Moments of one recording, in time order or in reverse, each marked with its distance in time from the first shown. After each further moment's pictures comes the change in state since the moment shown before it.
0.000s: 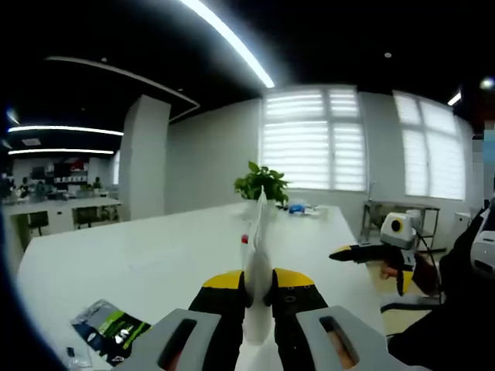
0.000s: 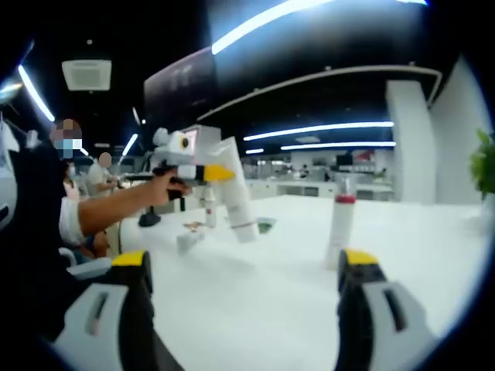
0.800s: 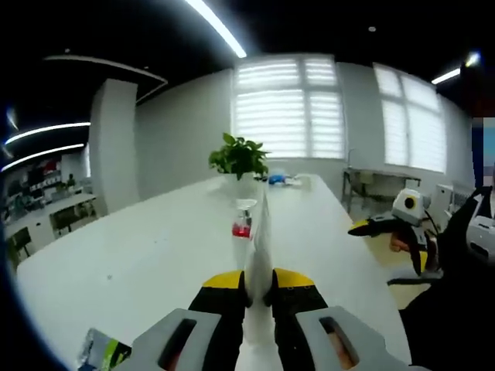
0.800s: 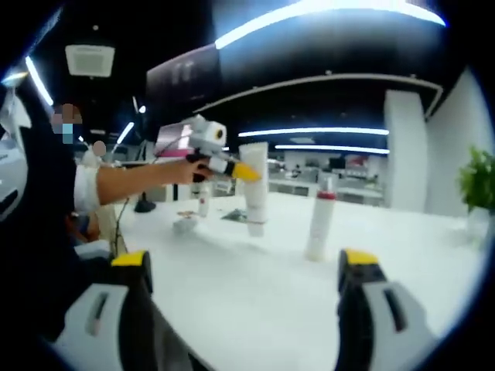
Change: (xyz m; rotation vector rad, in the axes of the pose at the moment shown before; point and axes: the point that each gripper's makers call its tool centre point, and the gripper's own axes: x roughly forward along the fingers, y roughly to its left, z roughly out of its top) left arm 0.058 0.012 -0.009 0.087 0.198 -0.130; right arm -0.043 -0.004 -0.010 -0.046 0.006 -0.053
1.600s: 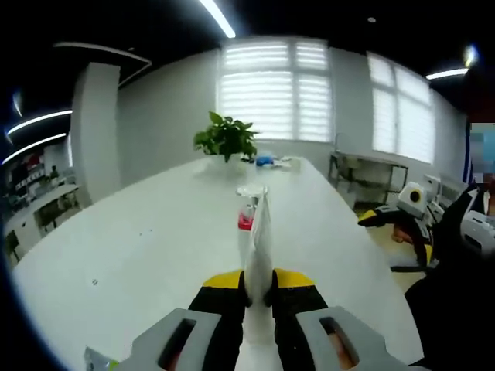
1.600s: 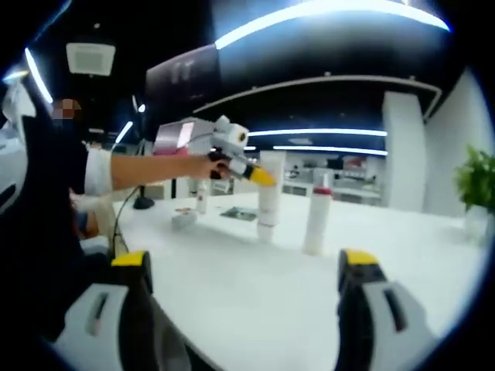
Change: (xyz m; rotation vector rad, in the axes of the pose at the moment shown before) left arm 0.039 0.011 -0.007 0.008 0.112 -0.101; right arm -0.007 -0.002 -0.010 0.020 0.022 -0.006
